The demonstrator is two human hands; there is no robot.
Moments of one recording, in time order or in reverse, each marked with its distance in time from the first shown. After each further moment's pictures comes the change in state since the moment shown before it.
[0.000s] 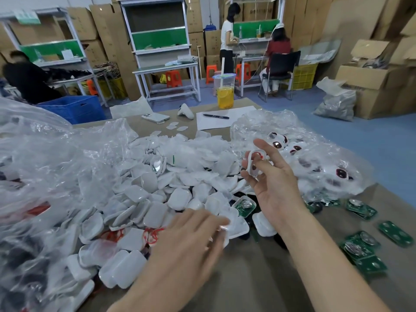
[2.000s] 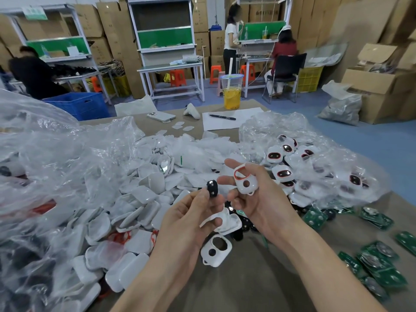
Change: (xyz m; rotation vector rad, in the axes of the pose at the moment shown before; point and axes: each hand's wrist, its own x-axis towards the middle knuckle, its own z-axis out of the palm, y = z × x) left_hand 0.034 -0.004 -0.002 -1.529 0.246 -0.905; right_hand -0.014 0.019 0.018 -0.188 -0.267 0.279
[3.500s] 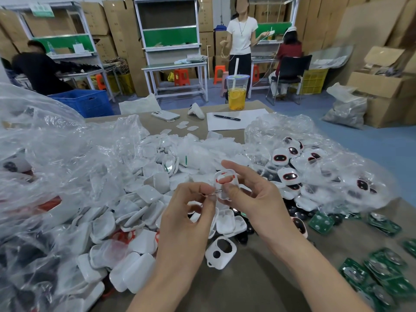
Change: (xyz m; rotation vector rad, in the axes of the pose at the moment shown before) left_hand 0.005 -0.011 -0.014 0.644 0.170 0.512; right_hand -0.011 0.013 0.013 -0.372 0.025 -0.307
